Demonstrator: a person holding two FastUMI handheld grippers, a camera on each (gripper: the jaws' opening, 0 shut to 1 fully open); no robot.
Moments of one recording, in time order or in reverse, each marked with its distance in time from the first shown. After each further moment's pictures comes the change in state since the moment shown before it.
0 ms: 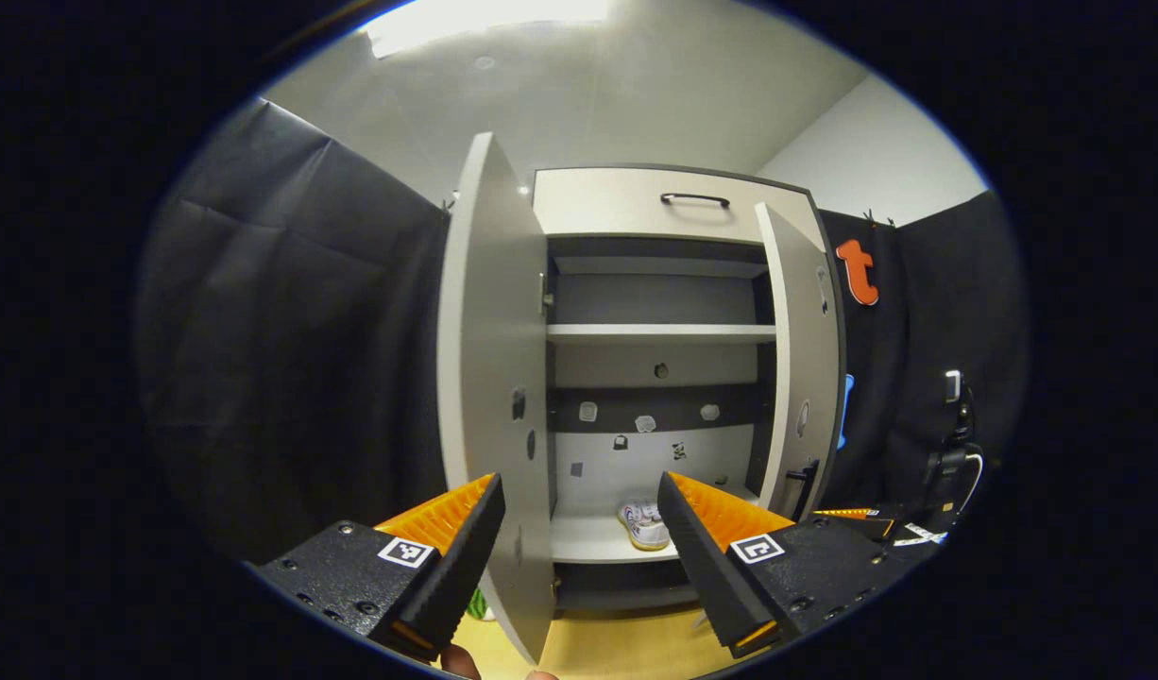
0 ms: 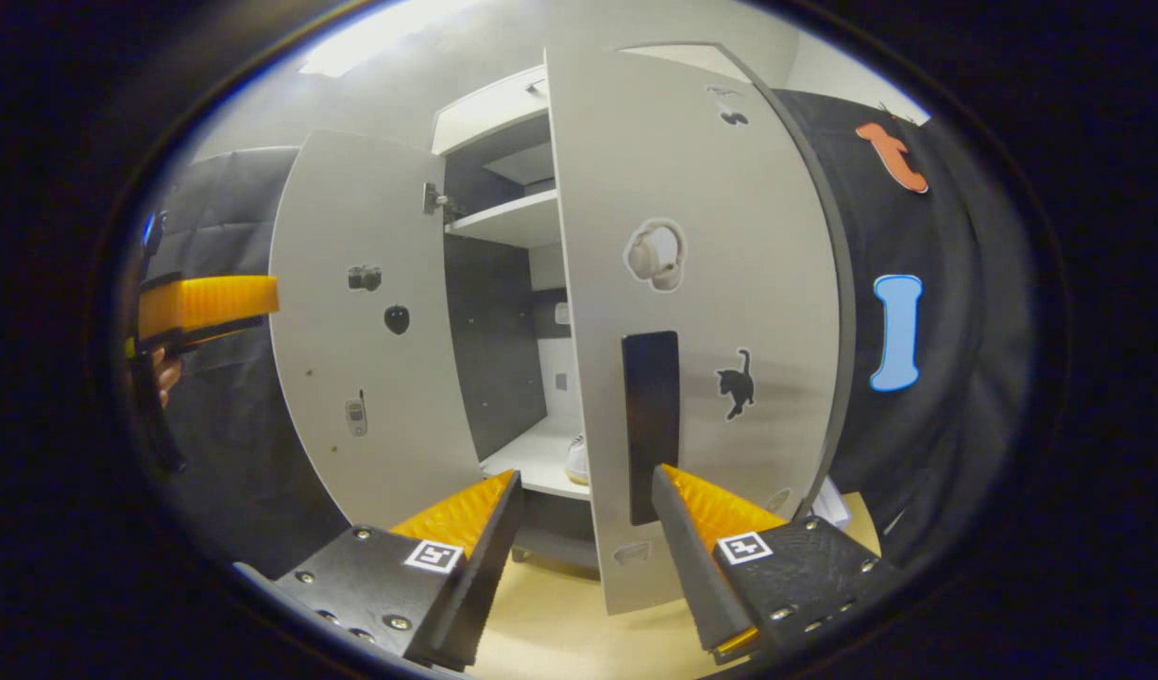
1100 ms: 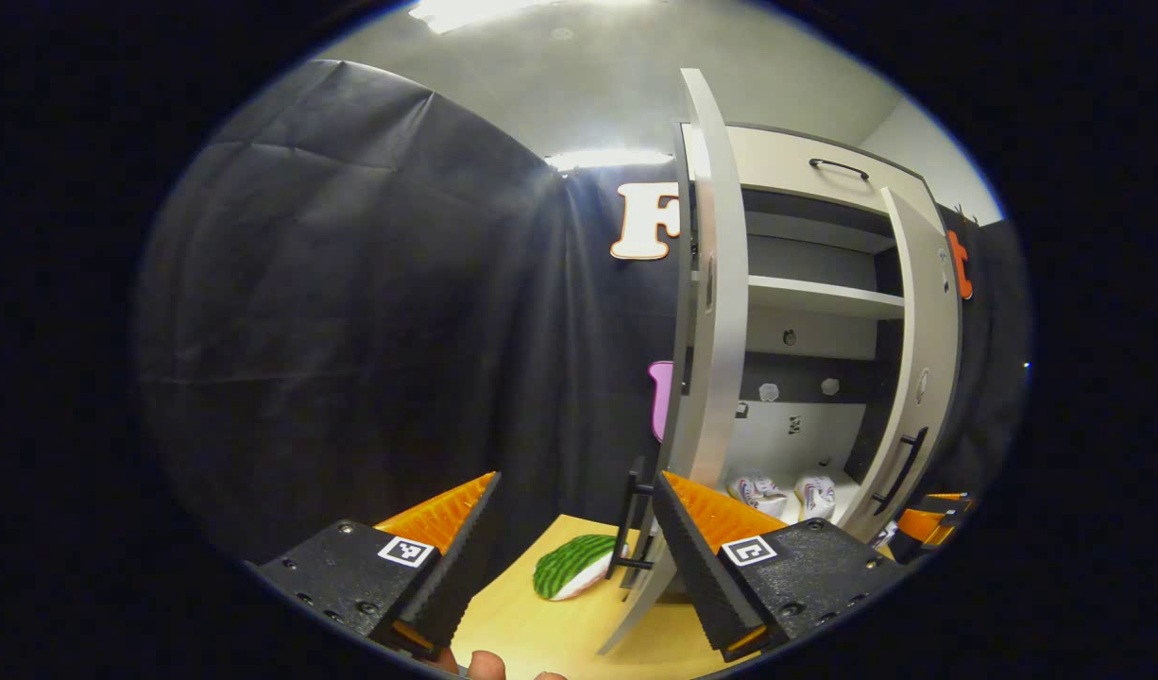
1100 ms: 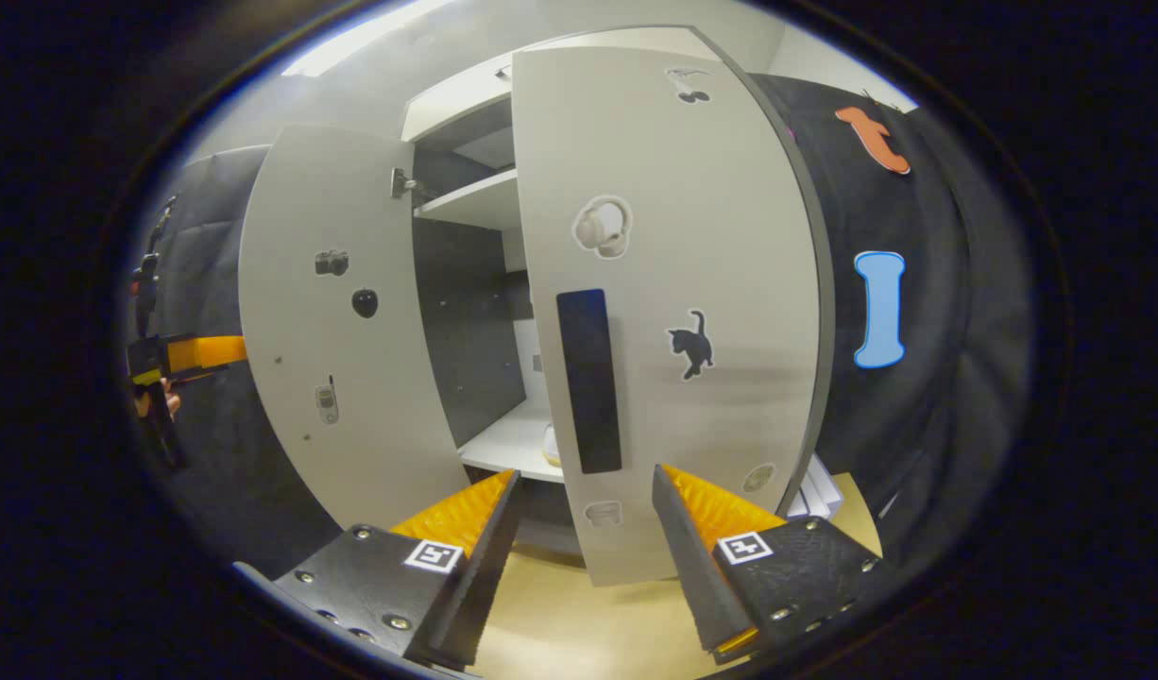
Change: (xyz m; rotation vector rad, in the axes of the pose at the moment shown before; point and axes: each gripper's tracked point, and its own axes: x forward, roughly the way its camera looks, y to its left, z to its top) left arm 0.010 0.116 -0.064 -0.096 0.128 0.214; right arm 0.003 -0.028 -0.021 0.032 0.050 -0.069
